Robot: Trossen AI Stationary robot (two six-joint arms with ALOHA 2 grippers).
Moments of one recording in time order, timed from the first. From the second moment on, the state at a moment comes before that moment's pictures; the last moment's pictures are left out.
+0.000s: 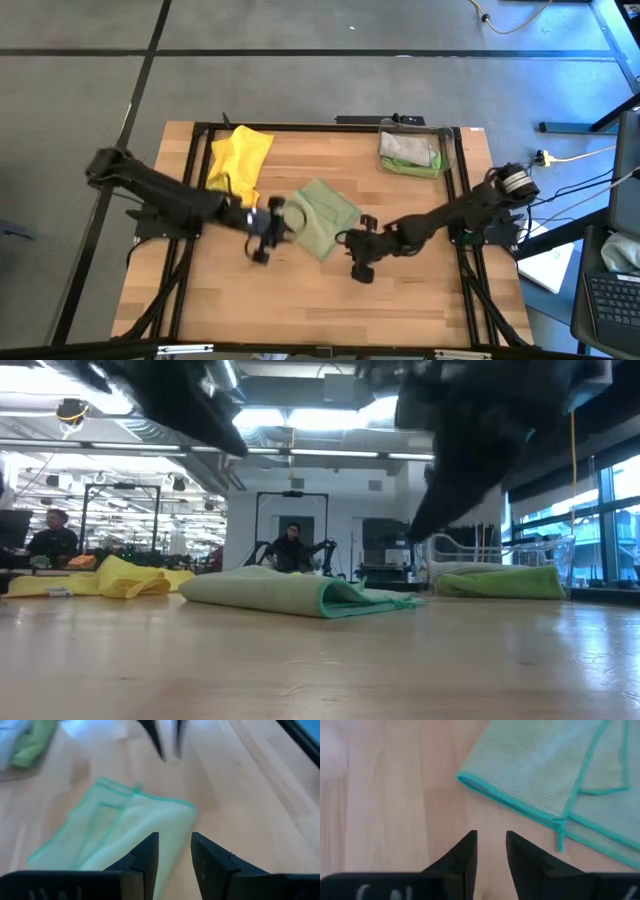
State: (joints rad) left arm -0.24 1.26 0.79 -0.24 -0.15 0.06; right arm 0.35 1.66 0.96 -0.26 0.24 0.49
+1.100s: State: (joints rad) left arm 0.40 1.43 0.52 0.20 0.37 0.11; right arm 0.00 1.78 0.84 0.02 -0.03 0.35
